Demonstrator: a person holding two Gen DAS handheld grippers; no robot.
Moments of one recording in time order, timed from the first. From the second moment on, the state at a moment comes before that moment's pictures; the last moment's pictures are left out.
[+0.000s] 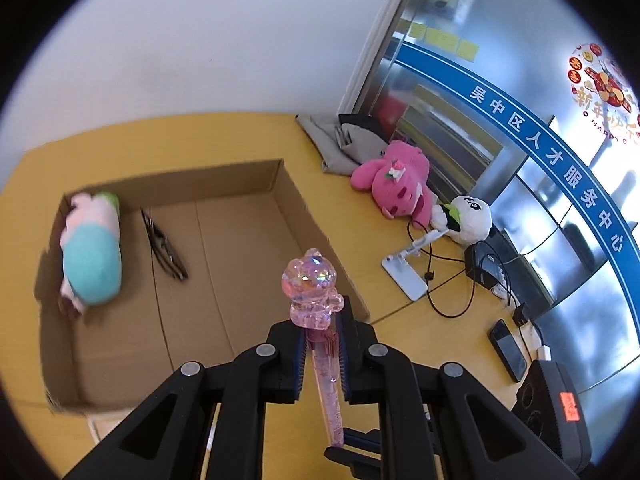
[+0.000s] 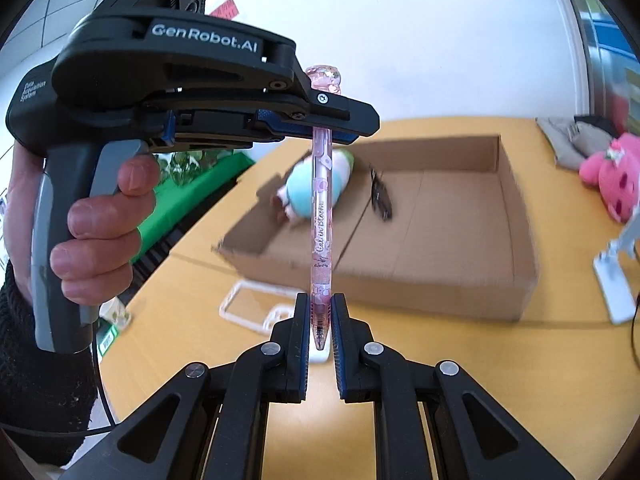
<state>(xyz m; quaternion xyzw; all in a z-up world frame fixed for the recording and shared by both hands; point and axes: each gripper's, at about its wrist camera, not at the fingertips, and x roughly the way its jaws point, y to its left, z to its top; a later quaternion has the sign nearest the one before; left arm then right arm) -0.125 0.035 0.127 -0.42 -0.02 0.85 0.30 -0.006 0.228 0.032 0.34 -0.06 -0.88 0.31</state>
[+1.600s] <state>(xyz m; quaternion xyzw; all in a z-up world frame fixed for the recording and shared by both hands) -0.436 0.051 -0.059 -0.61 -0.03 0.75 0.26 -0.303 0.189 -0.092 0.59 -0.13 -0.75 0.25</state>
